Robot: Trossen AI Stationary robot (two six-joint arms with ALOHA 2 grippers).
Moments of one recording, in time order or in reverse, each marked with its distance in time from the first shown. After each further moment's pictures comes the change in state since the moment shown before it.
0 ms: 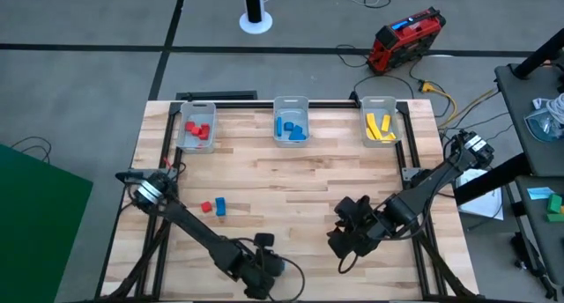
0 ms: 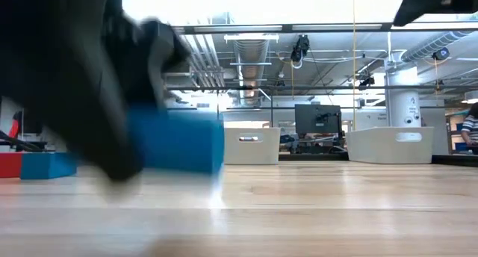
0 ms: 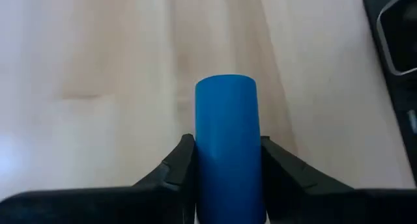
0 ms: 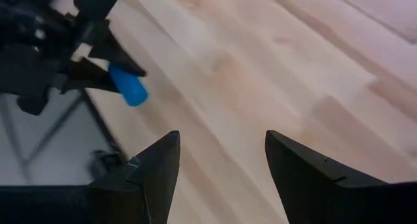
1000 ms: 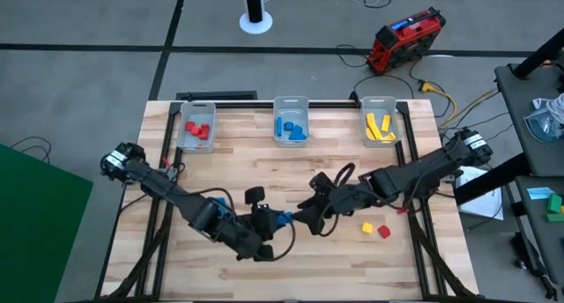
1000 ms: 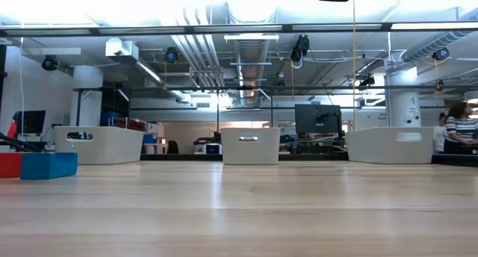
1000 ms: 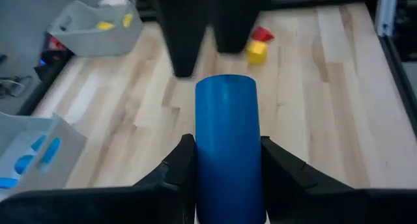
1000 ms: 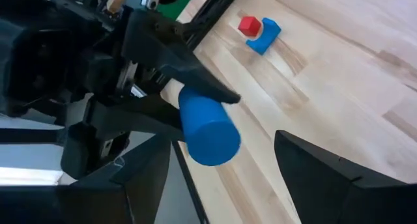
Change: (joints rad) left arm 0.125 -0.381 0.001 -0.077 -0.332 0.111; right arm -0.251 -0.001 0.041 0.473 -0.116 -0.273
